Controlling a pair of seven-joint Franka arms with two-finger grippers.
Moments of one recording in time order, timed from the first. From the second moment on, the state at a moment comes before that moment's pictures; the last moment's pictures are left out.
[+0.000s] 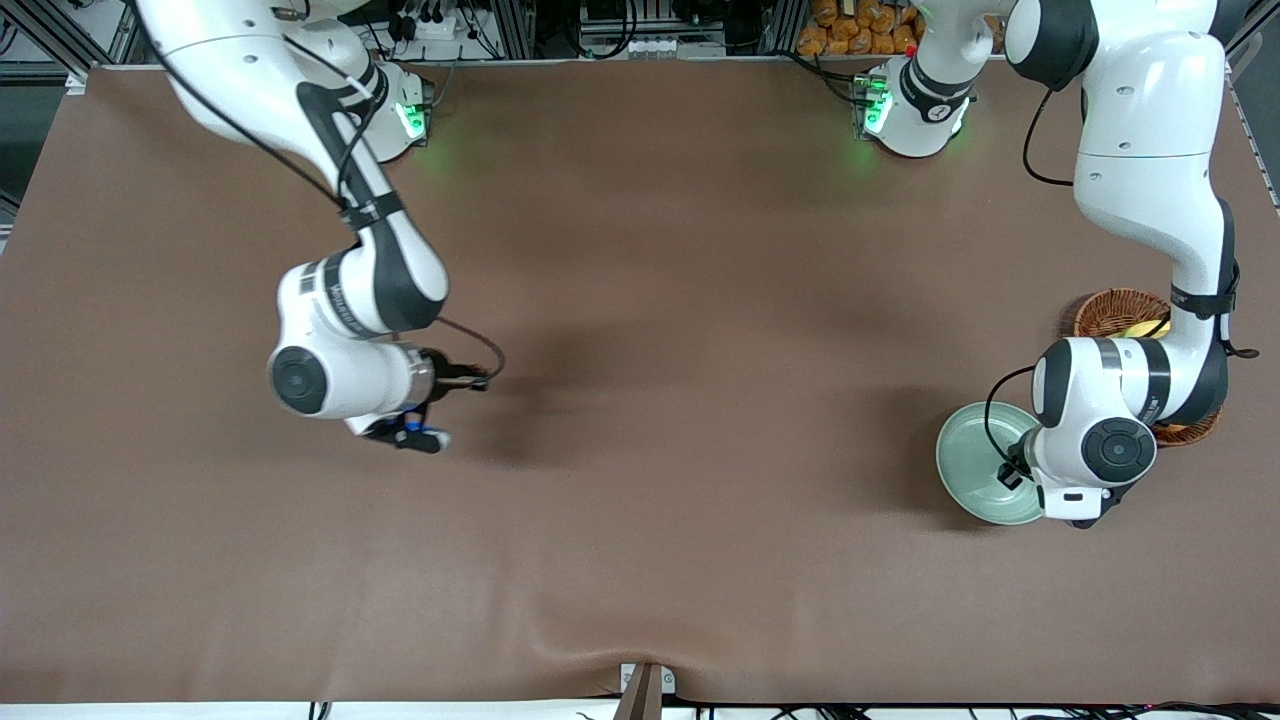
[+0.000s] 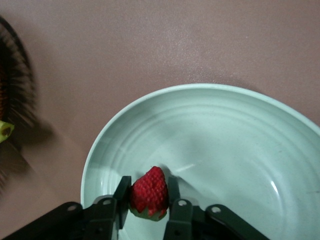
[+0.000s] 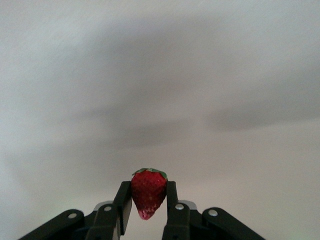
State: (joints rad) left arm -0.06 0.77 0.09 -1.54 0.22 2.13 -0.88; right arm 0.39 0.53 -0.03 -1.70 0.46 1.95 0.39
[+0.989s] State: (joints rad) left arm -0.25 0.63 -0.13 -1.54 0.22 2.06 -0.92; right arm 0.69 0.70 -0.02 -1.69 0.71 2.22 0.62
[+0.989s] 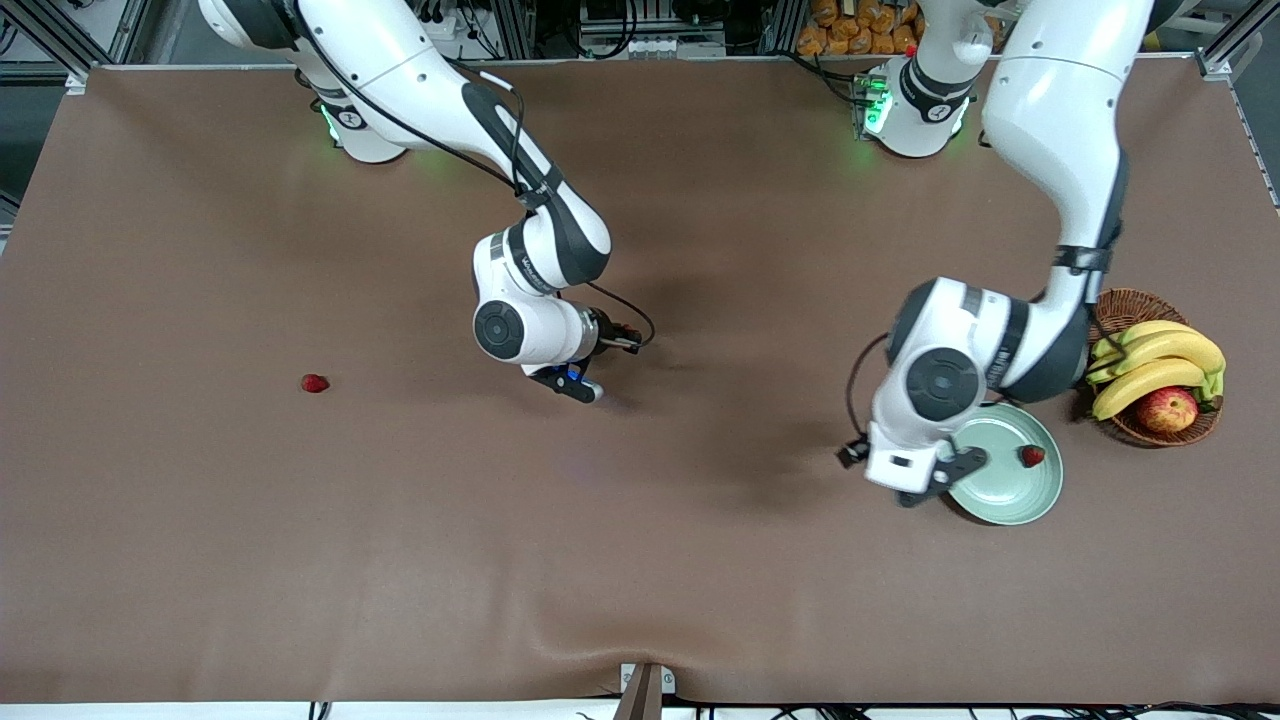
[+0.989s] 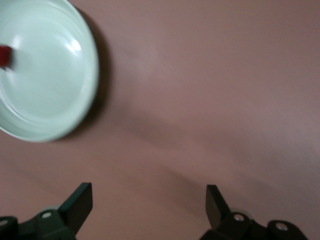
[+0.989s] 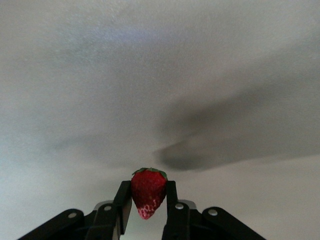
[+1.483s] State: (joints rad) left arm -0.24 0.63 -0.25 -1.55 0.21 2.06 -0.92; right arm 0.69 0.72 -0.04 -1.67 0.71 2.24 0.62
